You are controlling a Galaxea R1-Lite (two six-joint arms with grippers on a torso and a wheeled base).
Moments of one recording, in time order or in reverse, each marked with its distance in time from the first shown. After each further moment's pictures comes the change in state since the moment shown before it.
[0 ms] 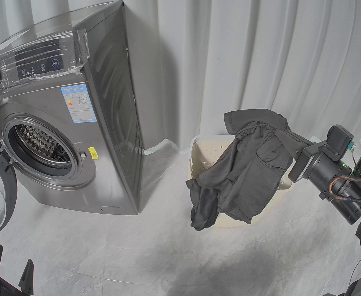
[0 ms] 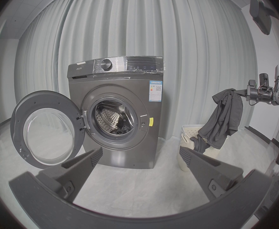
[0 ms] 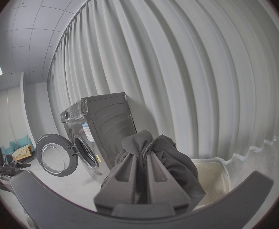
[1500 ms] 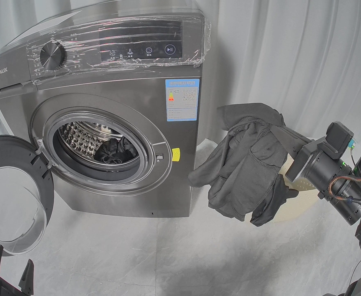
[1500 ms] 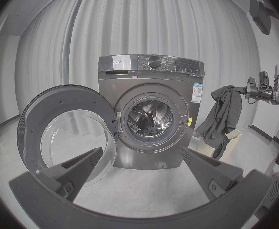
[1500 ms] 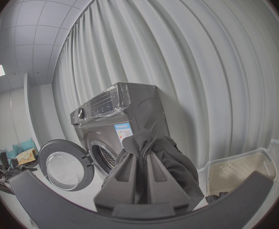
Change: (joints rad) left arm 0.000 0.000 0.000 0.000 -0.003 0.000; right arm 0.036 0.003 -0.020 -0.019 0.010 0.010
